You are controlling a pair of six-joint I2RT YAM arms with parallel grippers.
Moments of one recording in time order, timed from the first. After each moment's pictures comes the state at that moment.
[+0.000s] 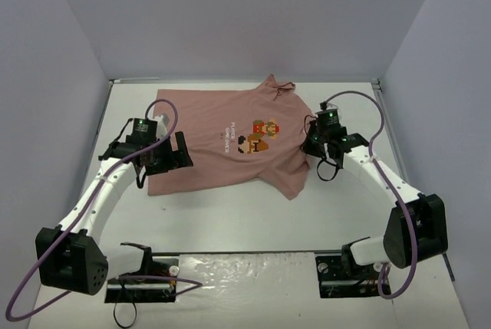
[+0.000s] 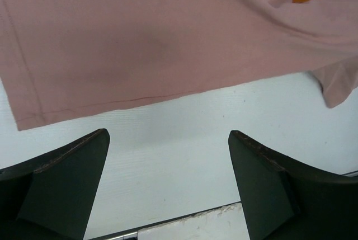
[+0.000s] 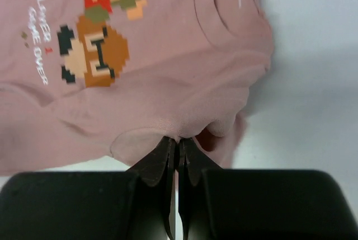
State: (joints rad) left arm -0.18 1.21 1.00 -0.75 0.20 -0.41; right arm 0.31 1.35 0.93 -0.42 0.03 0.57
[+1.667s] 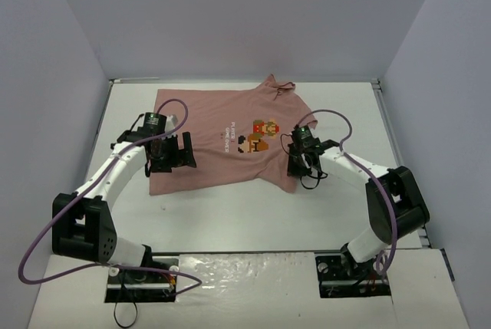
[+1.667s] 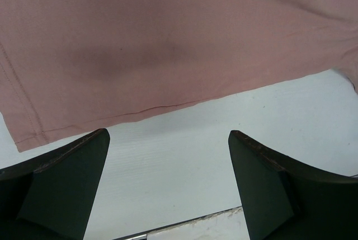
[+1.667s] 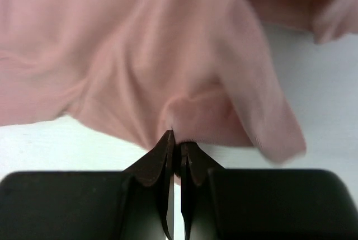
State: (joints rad) left arm -0.18 1.41 1.06 -0.74 0.21 -0.35; right arm 0.45 1.56 0.89 -0.41 0.04 0.53
